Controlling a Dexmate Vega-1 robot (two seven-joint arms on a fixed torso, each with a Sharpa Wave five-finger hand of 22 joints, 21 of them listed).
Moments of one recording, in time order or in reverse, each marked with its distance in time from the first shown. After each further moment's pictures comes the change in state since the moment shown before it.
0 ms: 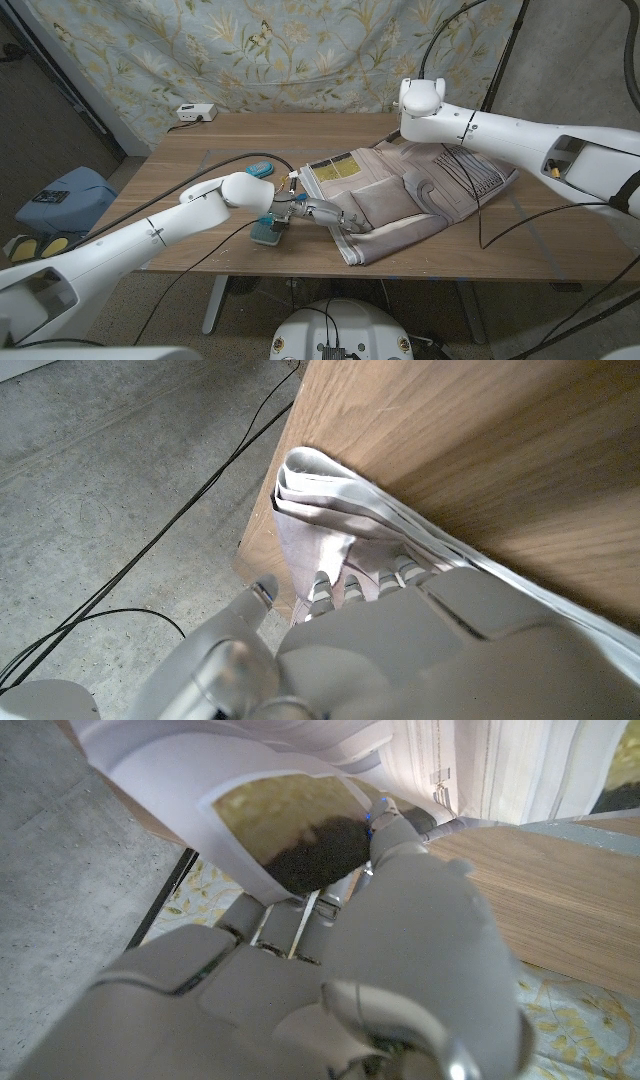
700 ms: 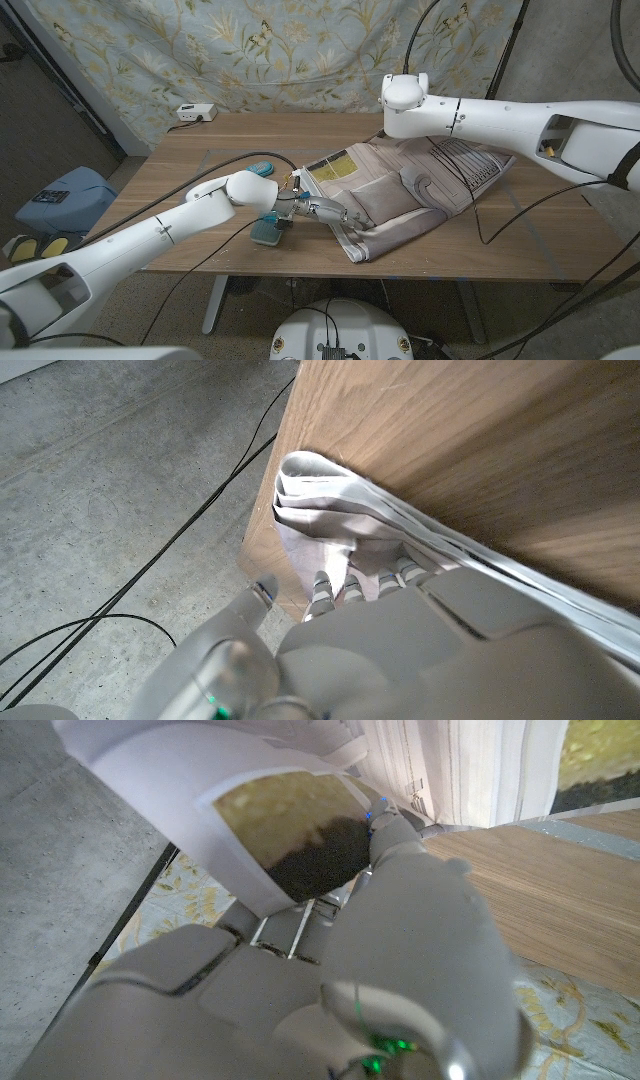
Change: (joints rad) left arm -0.022 -0.035 0.018 0.056 -0.011 -0.050 -0.009; left_hand 0.003 -0.003 0.002 -0.002 0.000 0.000 0.000 0.000 0.000 0.000 0.000 0.000 0.000 0.000 0.000 0.000 0.000 0.002 0.002 0.000 -0.002; right arm 0.149 0.047 -0.175 -0.067 0.185 -0.135 -0.107; right_hand 0.005 0.003 -0.014 0.003 -0.003 0.005 0.005 -0.006 0.000 0.003 0.003 -0.002 0.000 0.004 0.000 -0.008 0.009 0.003 0.004 0.000 0.000
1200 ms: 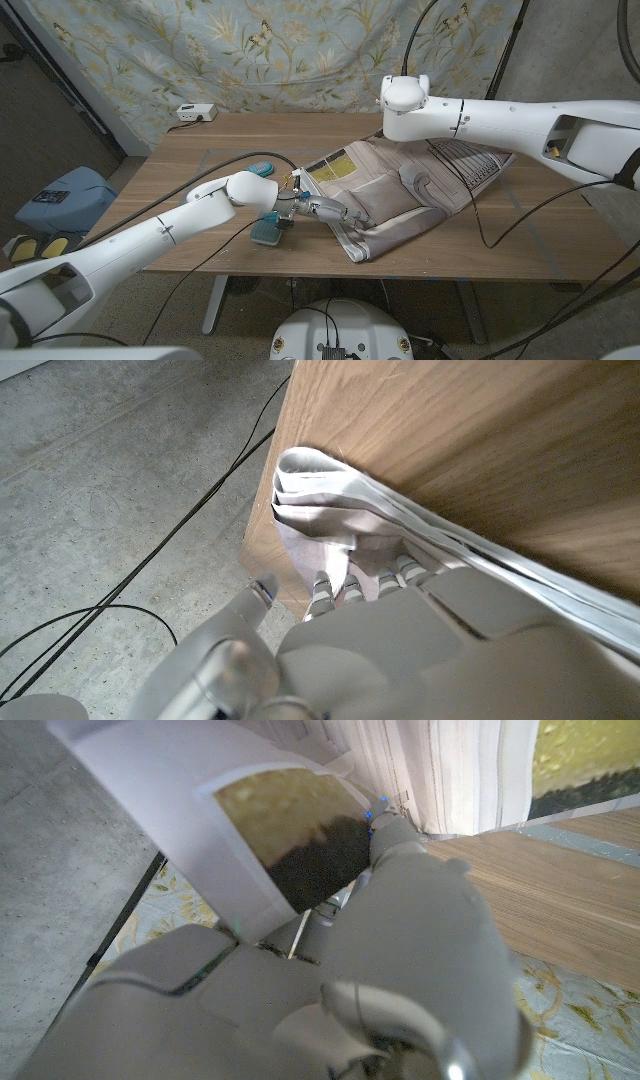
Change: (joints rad) left arm -0.003 -0.010 0.001 0.019 -0.001 -0.022 0.008; left_hand 0.007 0.001 0.000 -0.008 0.000 0.000 0.000 0.000 0.000 0.000 0.000 0.000 0.000 0.000 0.000 0.000 0.000 0.002 0.002 0.000 0.001; right arm -0.041 -0.033 0.039 -0.092 -0.065 -0.035 0.041; right_hand 0.000 0.000 -0.004 0.004 0.000 0.000 0.000 0.000 0.000 0.004 0.004 -0.005 0.000 0.007 -0.004 -0.007 0.005 0.000 0.000 0.000 0.000
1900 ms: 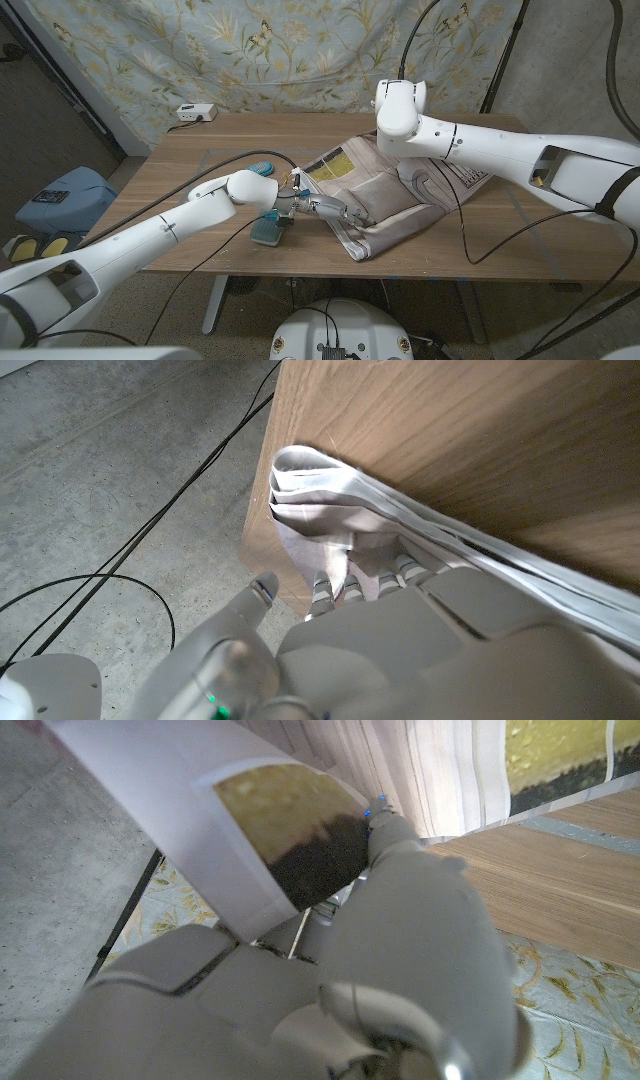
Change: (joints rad) left arm -0.015 -0.017 0.003 0.049 -0.004 -0.034 -0.001; left_hand 0.000 0.000 0.004 -0.004 0.000 0.000 0.000 0.000 0.000 0.000 0.000 0.000 0.000 0.000 0.000 0.000 0.000 0.000 0.000 0.002 0.000; right arm -0.161 0.043 0.126 -0.034 -0.499 -0.007 0.332; right_hand 0.019 0.001 -0.007 -0.004 -0.004 0.011 0.015 0.000 -0.001 0.005 0.006 -0.002 0.000 0.016 -0.005 -0.008 0.004 0.018 0.011 0.000 0.000
